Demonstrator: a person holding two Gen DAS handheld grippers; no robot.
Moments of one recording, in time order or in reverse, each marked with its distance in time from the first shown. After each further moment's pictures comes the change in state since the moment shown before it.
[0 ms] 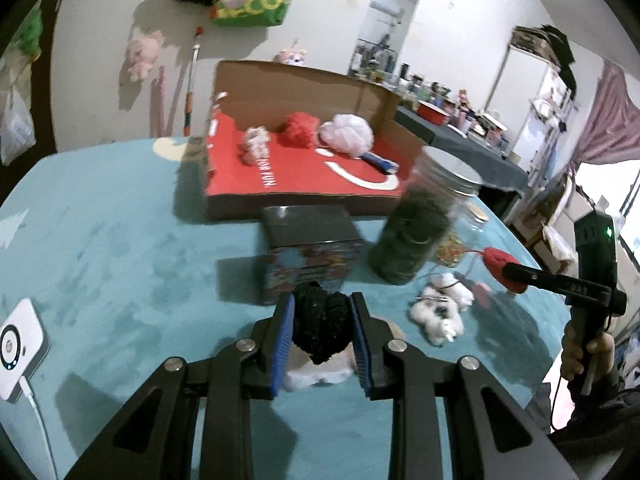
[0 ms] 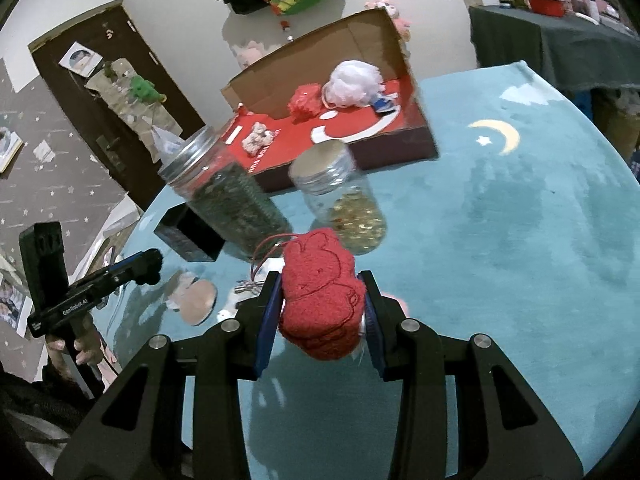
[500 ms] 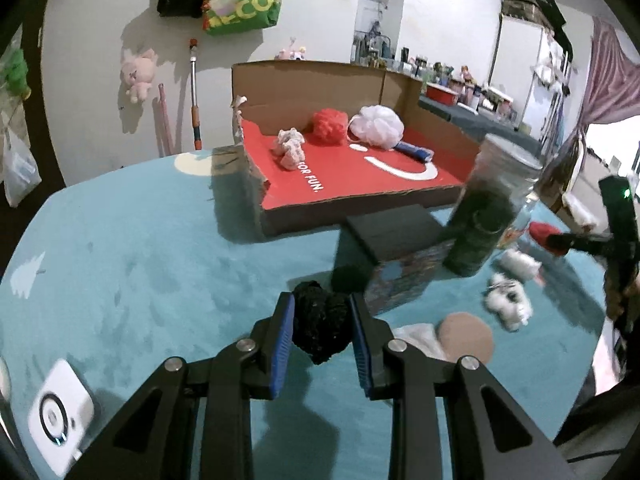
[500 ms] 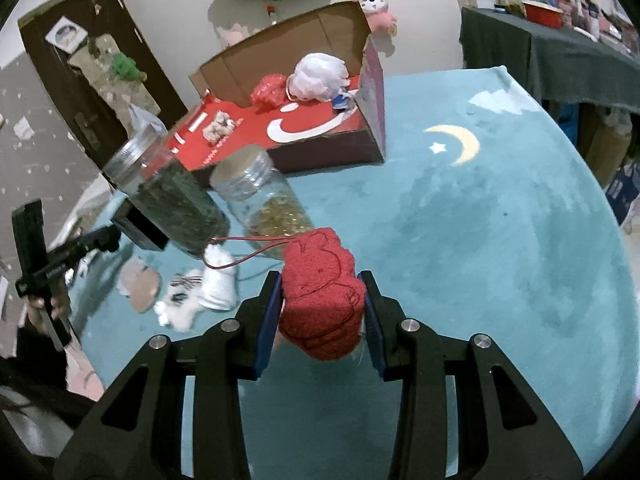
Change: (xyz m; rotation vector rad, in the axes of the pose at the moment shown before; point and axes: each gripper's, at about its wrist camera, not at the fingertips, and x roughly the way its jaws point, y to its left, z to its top) left arm 0.018 0.039 0.013 0.162 0.014 0.078; right arm 0.003 -0.034 0.018 -0.082 0.061 -0.107
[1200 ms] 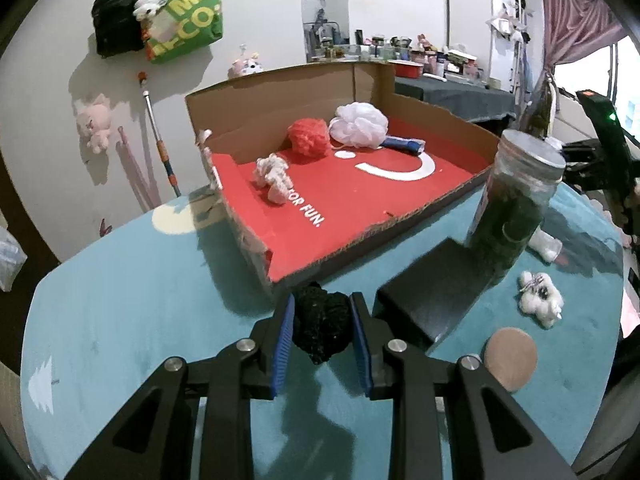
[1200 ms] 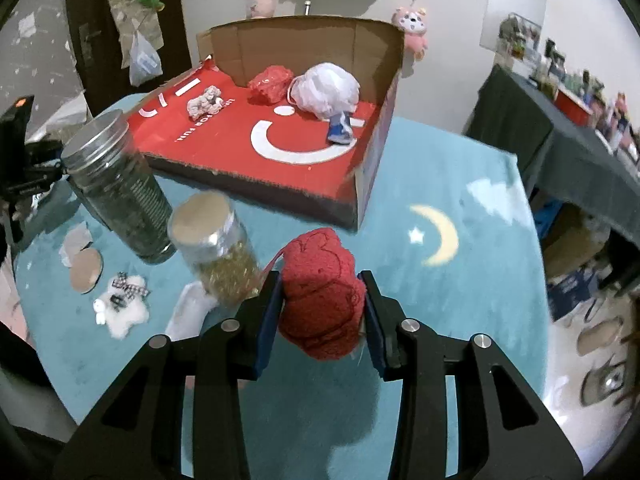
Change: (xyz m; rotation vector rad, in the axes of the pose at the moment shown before) left arm 0.027 0.006 0.050 0.228 0.020 -0.033; right arm 0.015 0.016 0.060 -0.332 0.054 -0.177
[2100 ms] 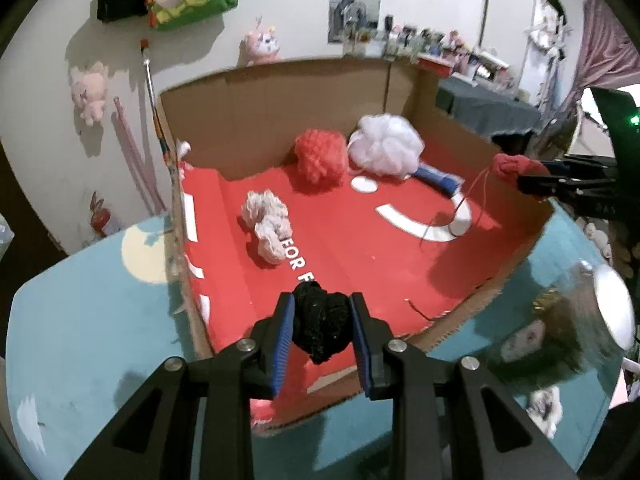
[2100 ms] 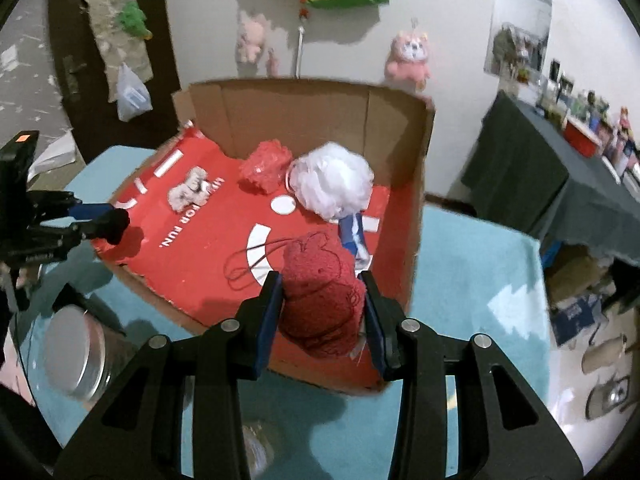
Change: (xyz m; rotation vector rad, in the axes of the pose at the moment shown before) left arm 0.078 0.008 0.085 -0.124 0.116 0.011; right arm 0.047 0.011 0.120 0.060 -0.043 -0.013
